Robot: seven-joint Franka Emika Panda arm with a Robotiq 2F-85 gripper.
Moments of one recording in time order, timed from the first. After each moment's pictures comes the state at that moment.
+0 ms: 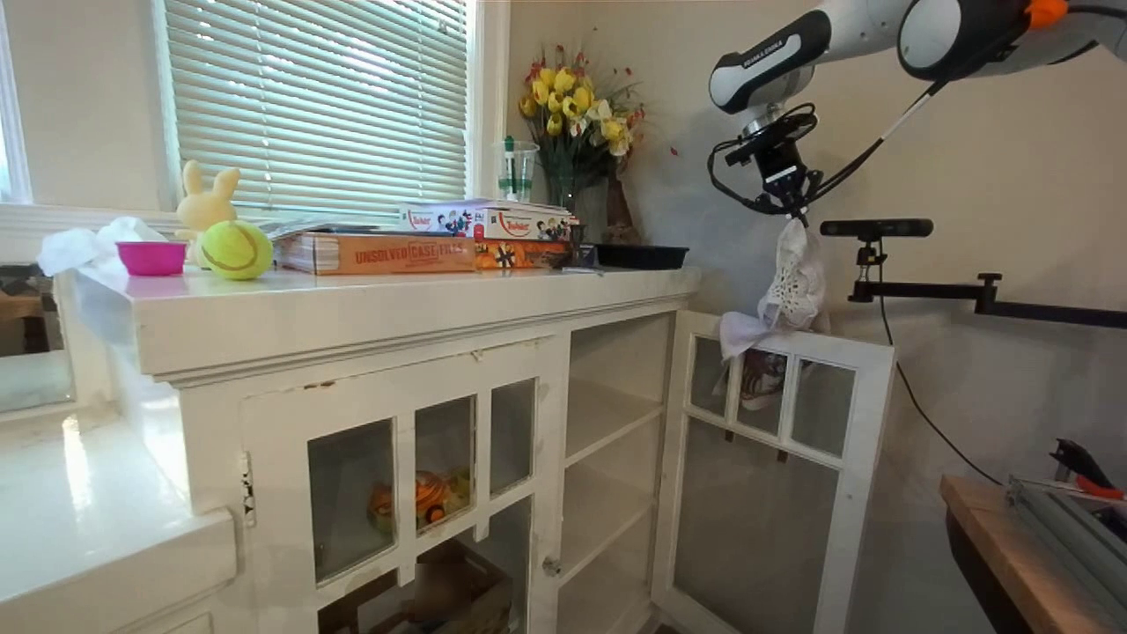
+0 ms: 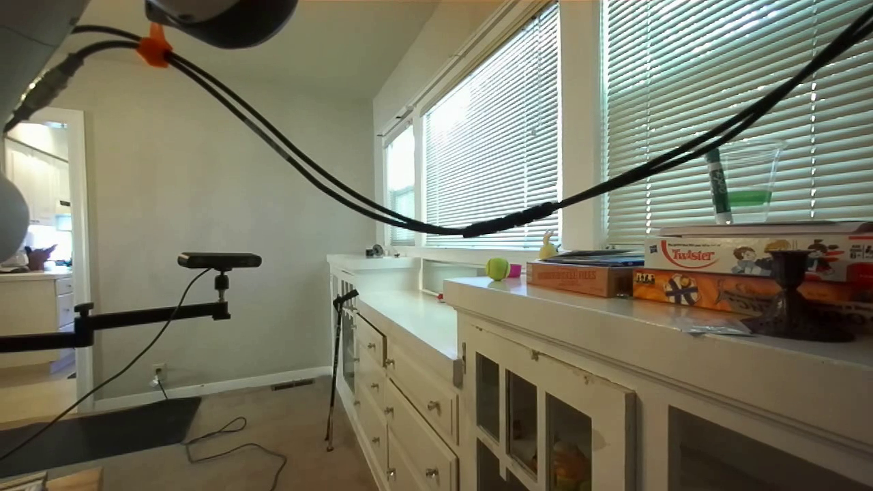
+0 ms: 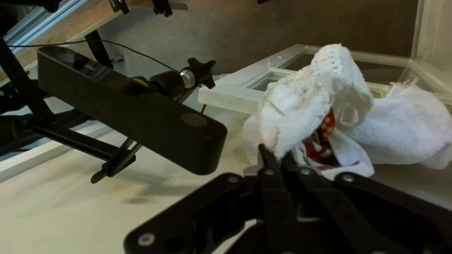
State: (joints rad) arm -0.70 0.71 -0.36 -0.90 -0.11 1.31 0.91
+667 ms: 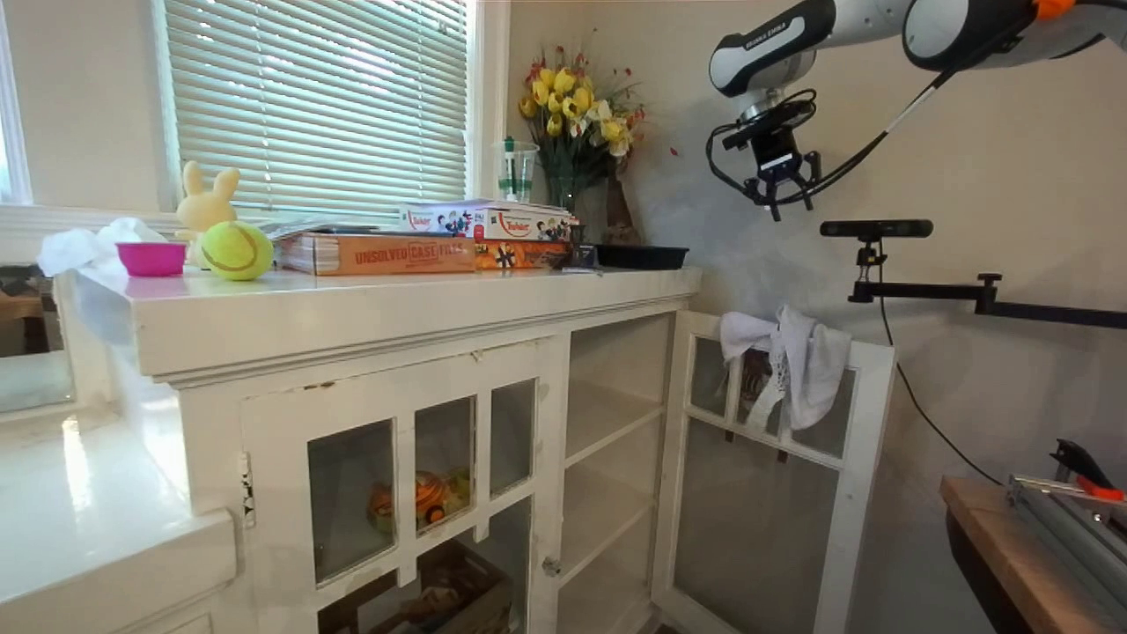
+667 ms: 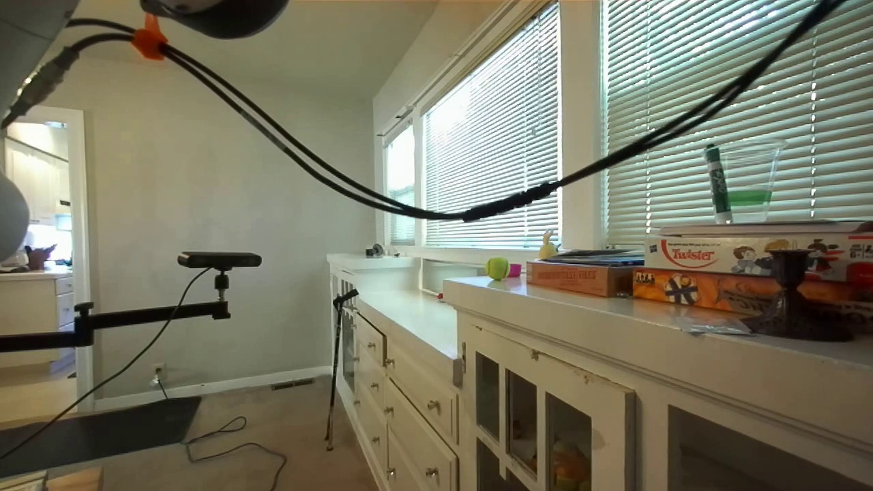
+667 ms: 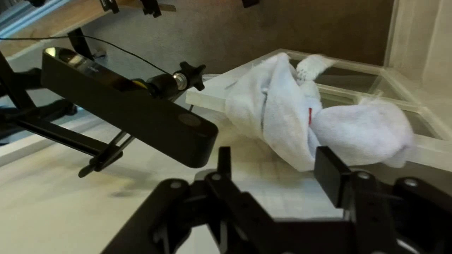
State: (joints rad) arm -0.70 0.68 -0.34 -0.88 -0.09 1.31 0.88
